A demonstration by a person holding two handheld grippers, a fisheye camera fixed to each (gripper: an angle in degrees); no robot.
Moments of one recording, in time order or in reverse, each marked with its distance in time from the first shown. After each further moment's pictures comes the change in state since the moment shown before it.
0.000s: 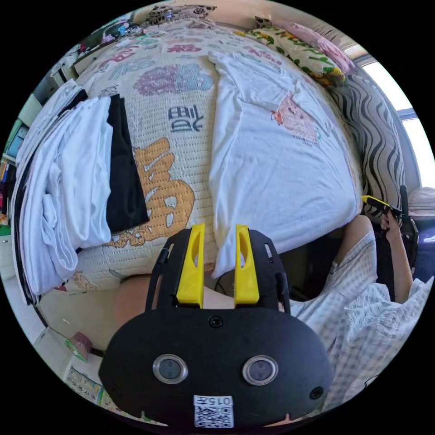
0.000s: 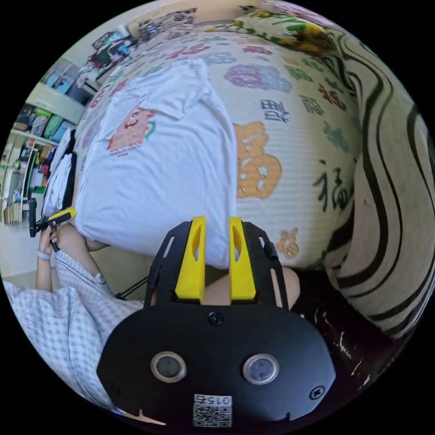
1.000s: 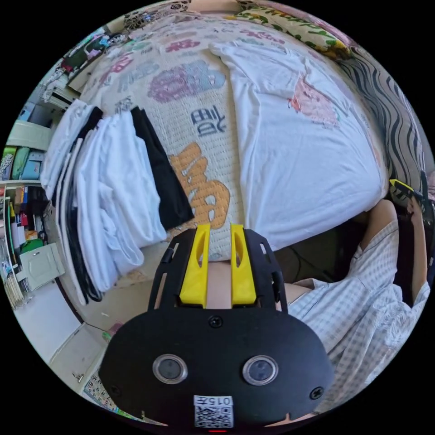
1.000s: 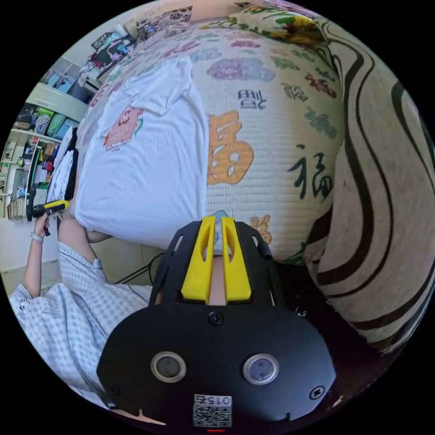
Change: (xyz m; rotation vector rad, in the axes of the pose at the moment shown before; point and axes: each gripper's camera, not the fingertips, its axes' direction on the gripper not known) left arm -0.001 -0.033 -0.036 -0.031 -0.224 0.061; right arm 0.045 0.001 -0.021 0.002 -0.035 -0.035
